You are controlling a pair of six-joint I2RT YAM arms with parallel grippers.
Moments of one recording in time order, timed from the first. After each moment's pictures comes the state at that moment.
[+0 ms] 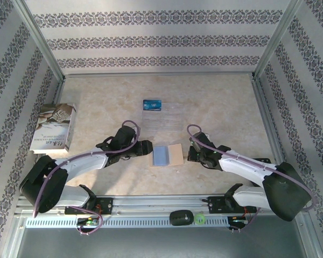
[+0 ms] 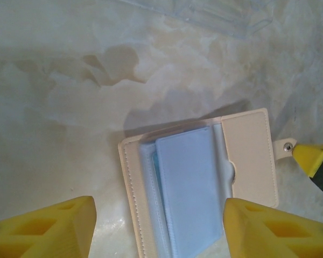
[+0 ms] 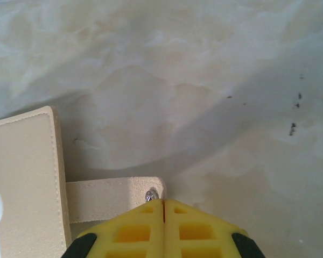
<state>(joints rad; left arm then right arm) -0.62 1.35 0.59 -0.05 0.21 -0.77 0.64 1.24 0.51 -0.34 0.13 0.75</state>
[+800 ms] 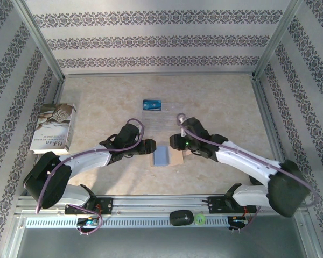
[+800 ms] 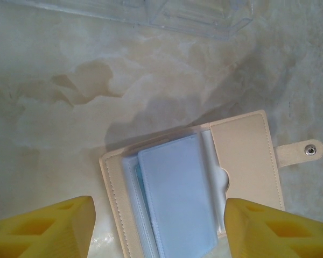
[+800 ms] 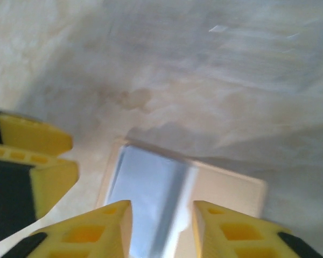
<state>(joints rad) -0.64 1.38 0.64 -0.05 0.20 -0.71 0.74 1.30 0.79 -0.32 -0.09 0.53</state>
